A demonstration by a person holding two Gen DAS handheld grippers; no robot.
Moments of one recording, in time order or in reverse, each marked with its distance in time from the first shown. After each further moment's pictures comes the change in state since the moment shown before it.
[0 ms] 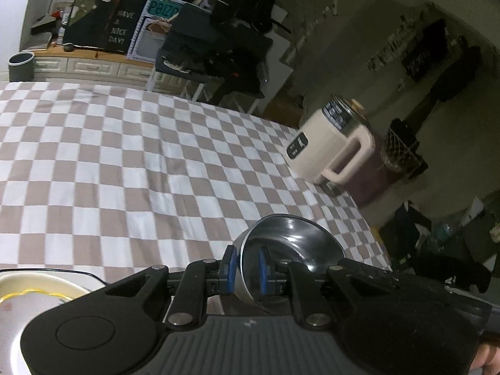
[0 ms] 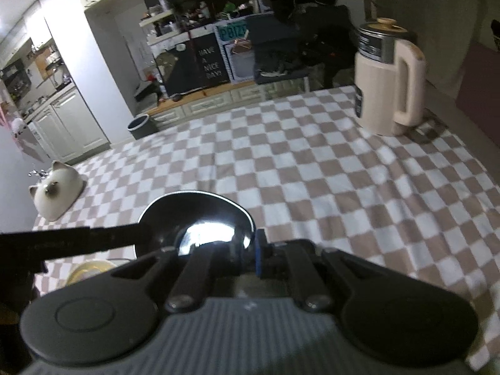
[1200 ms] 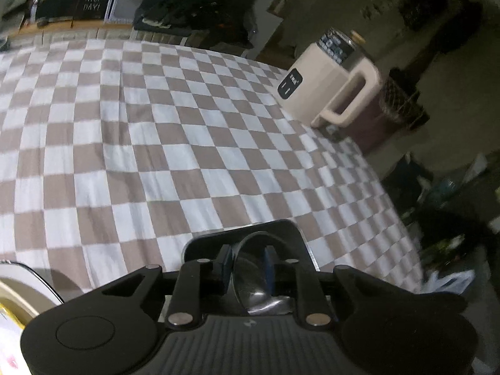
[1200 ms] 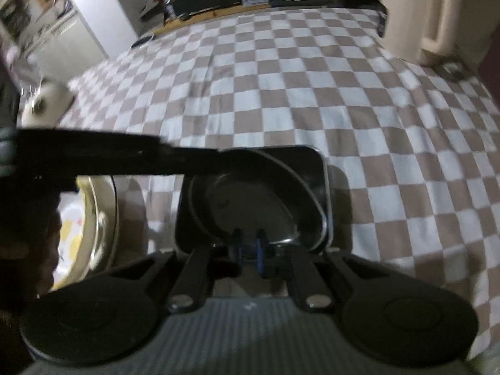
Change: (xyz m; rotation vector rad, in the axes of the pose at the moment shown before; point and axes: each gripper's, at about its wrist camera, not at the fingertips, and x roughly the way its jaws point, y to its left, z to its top) left arm 0.082 -0.016 -0.016 0.067 0.186 0.000; right arm 0.063 0.006 -0.041 -0.130 0.319 0.002
